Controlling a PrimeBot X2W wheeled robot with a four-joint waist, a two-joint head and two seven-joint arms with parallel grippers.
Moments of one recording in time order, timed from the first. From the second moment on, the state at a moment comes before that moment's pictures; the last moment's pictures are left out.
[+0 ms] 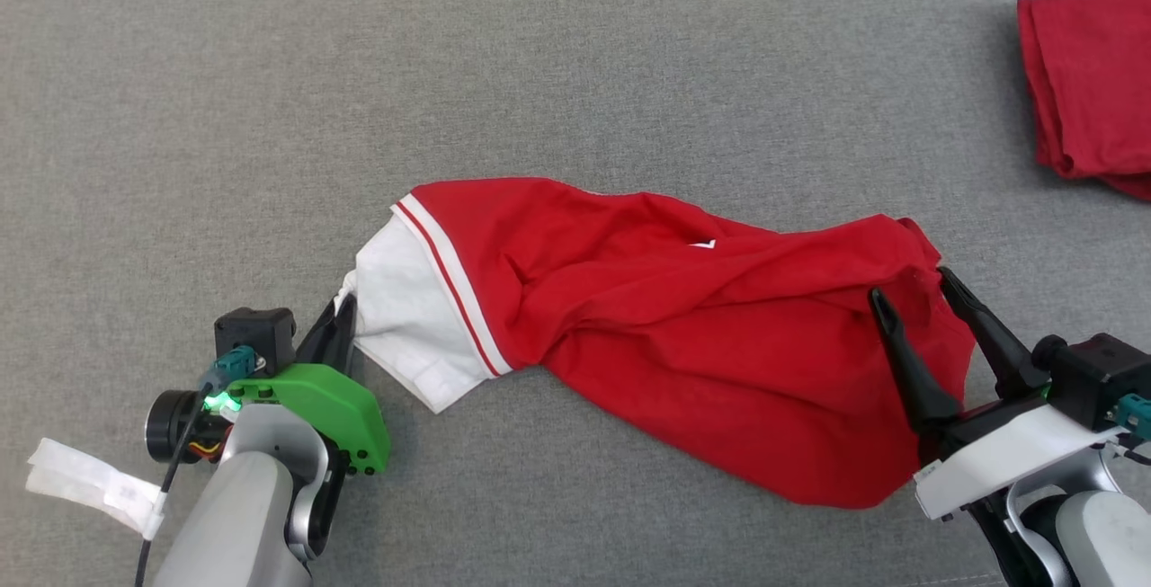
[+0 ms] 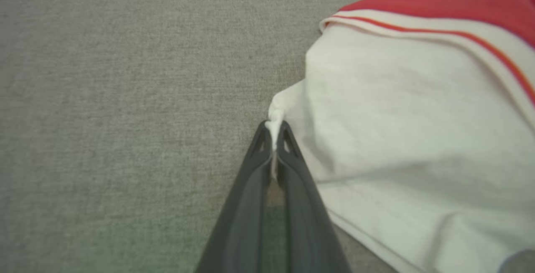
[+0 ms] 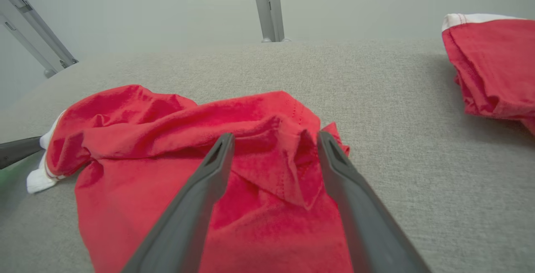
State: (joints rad) left arm -0.36 0.19 -0.30 0.51 -0.40 0.01 -0.01; right arm -0.02 -0.33 0.15 -0.09 0.40 0.13 -0.07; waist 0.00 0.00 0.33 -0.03
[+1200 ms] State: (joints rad) left arm -0.78 0.28 -0.20 -0.40 -0.31 0.10 -0.03; right arm -0.37 -0.50 -0.15 -0.43 0.41 0.13 0.03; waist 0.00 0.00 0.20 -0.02
